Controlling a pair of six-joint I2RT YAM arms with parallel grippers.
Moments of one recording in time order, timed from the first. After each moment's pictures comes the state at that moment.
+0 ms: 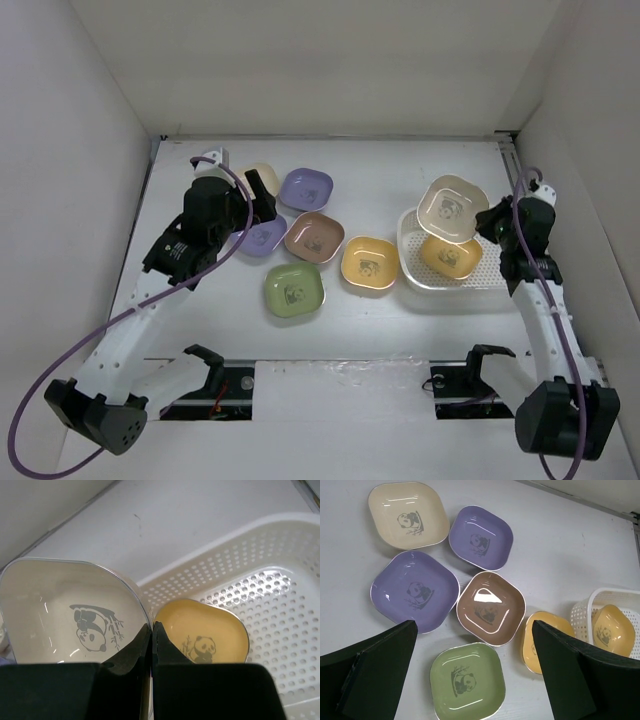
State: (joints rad) left arm -0.45 0.99 1.12 -0.57 -0.24 -0.53; right arm -0.13 0.98 0.78 -0.17 -0.06 0.48
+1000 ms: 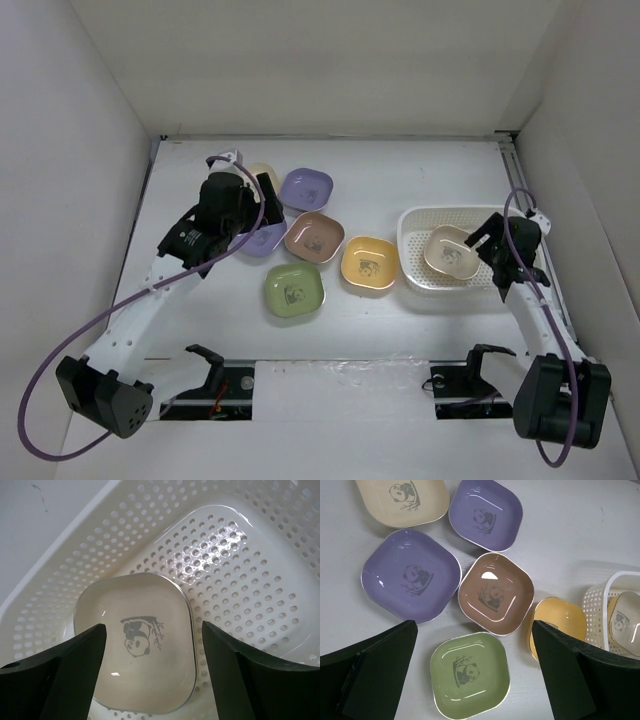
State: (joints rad) left arm -0.45 1.09 1.12 -0.59 -0.20 -0.54; right arm -0.18 1.03 0.55 -0.14 0.12 0.56
